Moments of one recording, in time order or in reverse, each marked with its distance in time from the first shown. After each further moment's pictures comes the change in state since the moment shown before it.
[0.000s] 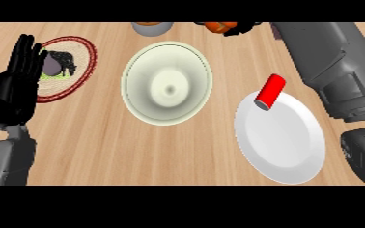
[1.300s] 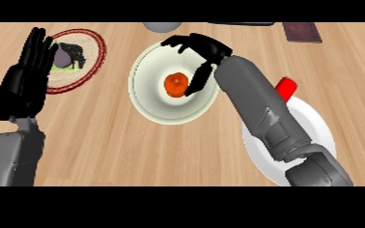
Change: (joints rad) left arm -0.052 -0.020 -0.023 0.024 -0.009 -0.017 -0.006; right arm 0.287 0.257 0.159 -0.007 -0.251 -0.230 0.233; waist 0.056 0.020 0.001
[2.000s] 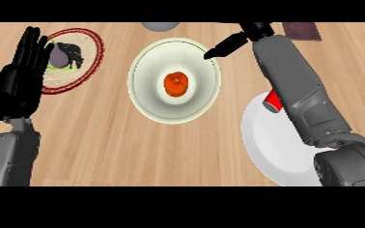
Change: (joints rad) left arm 0.002 0.013 0.016 -0.004 0.010 -0.012 0.003; right arm -0.054 -0.157 -0.270 0.062 -0.242 -0.088 -0.030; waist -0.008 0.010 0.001
